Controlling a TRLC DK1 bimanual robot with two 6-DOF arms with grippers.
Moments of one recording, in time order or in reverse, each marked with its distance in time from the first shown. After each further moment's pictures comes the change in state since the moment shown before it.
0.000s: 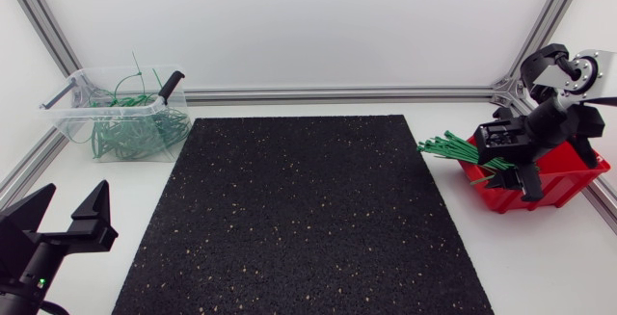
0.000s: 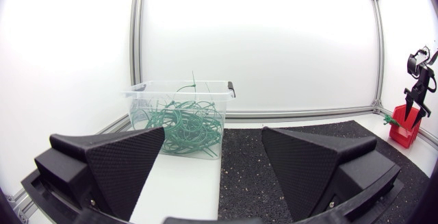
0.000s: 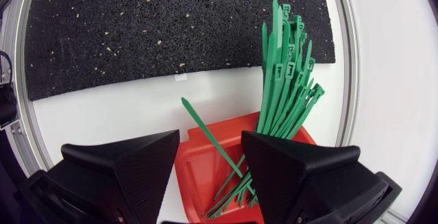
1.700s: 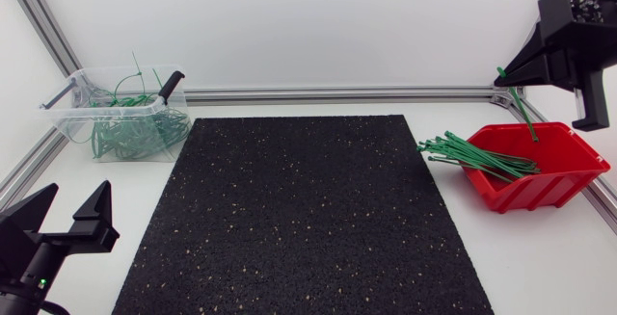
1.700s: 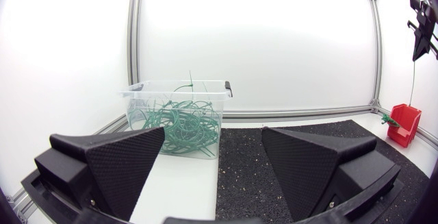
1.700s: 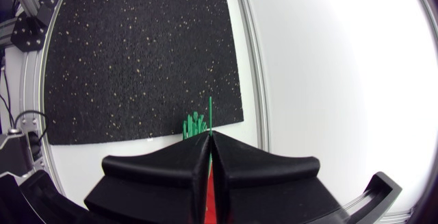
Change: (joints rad) left arm -0.006 0.000 0.000 -0.002 0.008 0.000; right arm 0.188 -0.335 0.385 -0.351 -0.222 0.182
